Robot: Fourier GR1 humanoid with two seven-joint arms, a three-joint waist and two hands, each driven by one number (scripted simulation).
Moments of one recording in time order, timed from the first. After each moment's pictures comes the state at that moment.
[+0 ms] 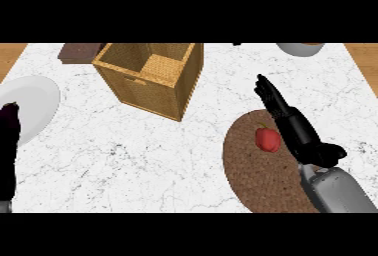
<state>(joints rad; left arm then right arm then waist) 0.08 0.47 0.04 -1.55 0.11 0.44 0.18 -0.29 -0.36 0.34 -1.52 -0.22 -0.07 -0.14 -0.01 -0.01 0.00</state>
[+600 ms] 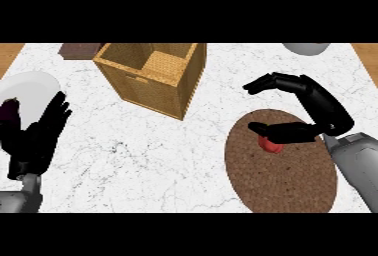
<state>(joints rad) -0.09 0.43 -0.06 -1.52 0.22 0.20 0.20 -0.49 -0.52 0.32 -1.49 -0.01 0.07 -0.34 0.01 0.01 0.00</state>
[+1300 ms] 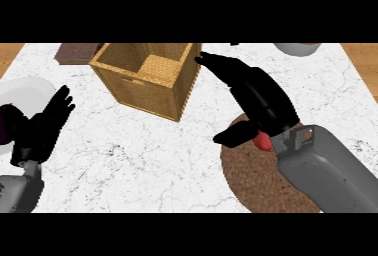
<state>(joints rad) -0.18 0.43 -0.03 -1.39 0.25 0.11 0.19 -0.70 -0.38 0.51 -1.61 0.41 0.01 0.35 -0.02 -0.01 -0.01</state>
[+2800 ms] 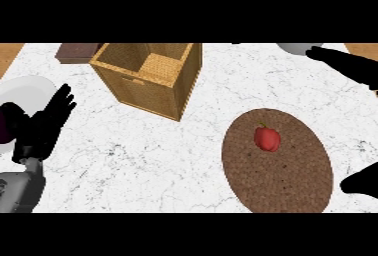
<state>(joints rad) -0.20 0.40 0.02 -1.35 0.22 0.06 0.18 -0.60 -0.68 0.07 -2.05 -0.06 0.66 0.91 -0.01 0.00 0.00</state>
